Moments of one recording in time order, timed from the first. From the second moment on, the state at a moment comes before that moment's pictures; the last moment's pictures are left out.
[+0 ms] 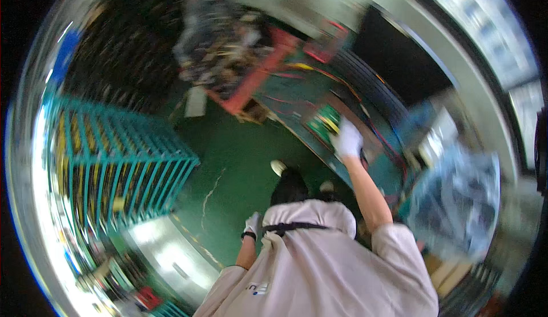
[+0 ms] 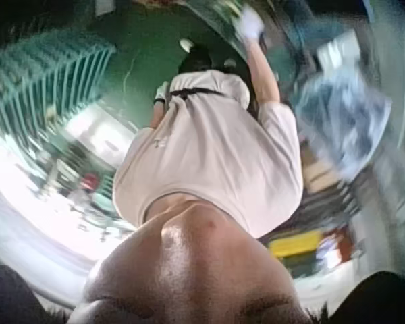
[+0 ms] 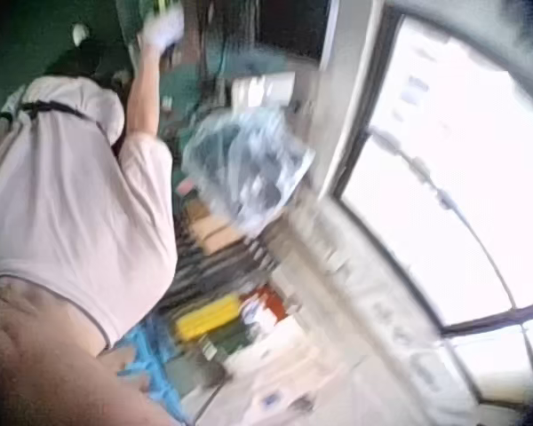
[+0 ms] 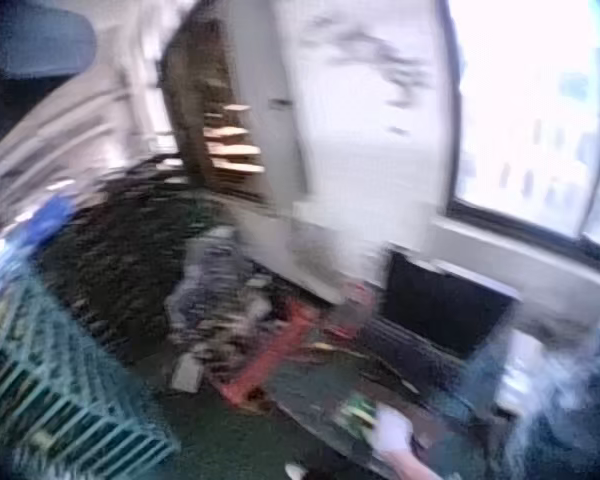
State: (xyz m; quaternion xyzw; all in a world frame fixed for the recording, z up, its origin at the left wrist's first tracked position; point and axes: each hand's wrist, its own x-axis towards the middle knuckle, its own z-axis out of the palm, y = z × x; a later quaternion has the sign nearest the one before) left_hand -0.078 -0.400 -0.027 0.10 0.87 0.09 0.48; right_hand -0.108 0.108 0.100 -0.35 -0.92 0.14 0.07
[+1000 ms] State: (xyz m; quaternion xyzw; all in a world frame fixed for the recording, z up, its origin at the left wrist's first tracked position) left_hand -0.157 -0.493 -0.127 -0.52 0.62 0.58 0.11; right_hand -0.407 -0.244 0.244 0.41 -0.90 0.17 -0.03
